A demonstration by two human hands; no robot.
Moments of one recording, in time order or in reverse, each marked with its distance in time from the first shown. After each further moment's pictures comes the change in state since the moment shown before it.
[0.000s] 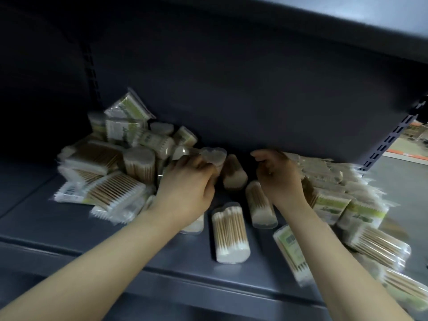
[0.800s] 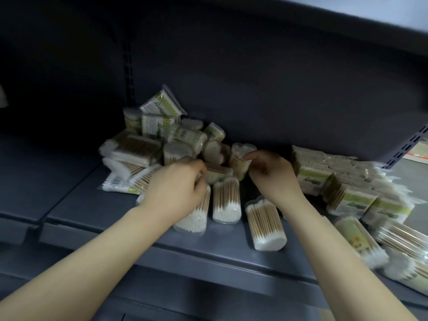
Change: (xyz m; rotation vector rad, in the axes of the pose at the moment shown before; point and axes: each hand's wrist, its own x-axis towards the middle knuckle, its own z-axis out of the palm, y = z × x) left_hand -0.046 -0.058 -0.024 -0.197 0.134 -0.147; right_hand -0.016 -0.067 0.035 -0.004 -0.216 0.061
